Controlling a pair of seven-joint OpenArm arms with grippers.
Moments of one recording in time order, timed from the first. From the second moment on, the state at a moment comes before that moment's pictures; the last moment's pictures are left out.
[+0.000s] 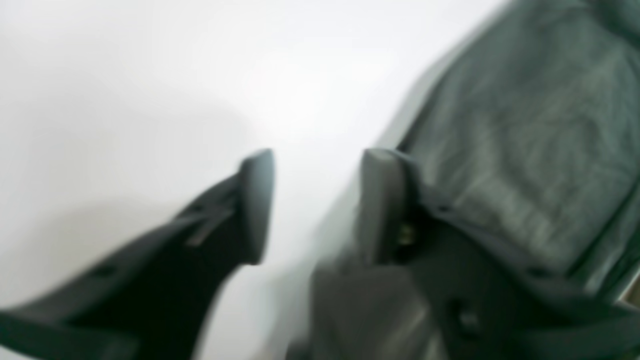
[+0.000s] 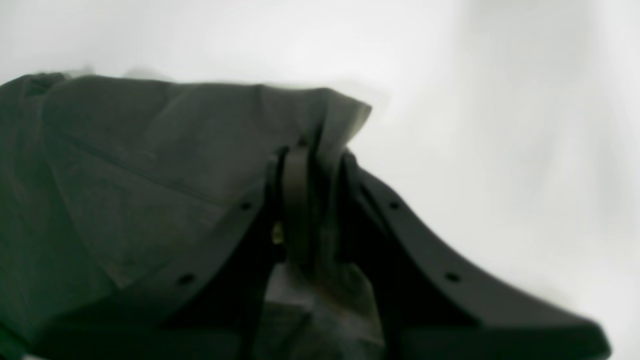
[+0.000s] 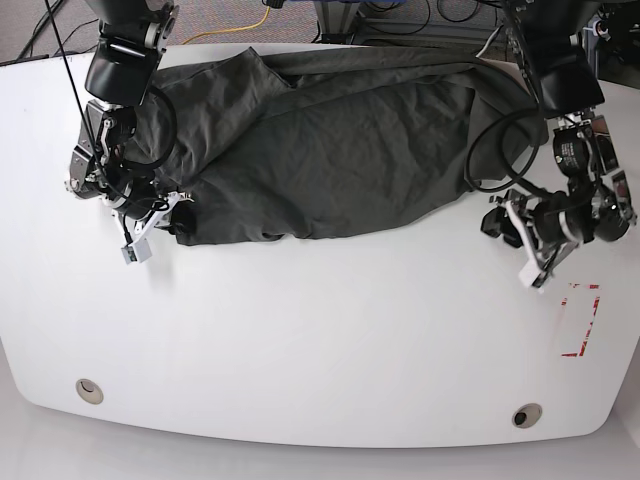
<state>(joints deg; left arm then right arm) -11.7 -16.5 -22.1 86.0 -37.4 -41.9 83.3 9.7 15.1 21.8 63.2 26.2 40.6 -48.4</state>
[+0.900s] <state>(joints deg) -6.7 -16.5 -28.9 86.0 -37.5 -41.9 83.1 8.8 15.2 21.6 78.5 23.0 40.0 -55.9</state>
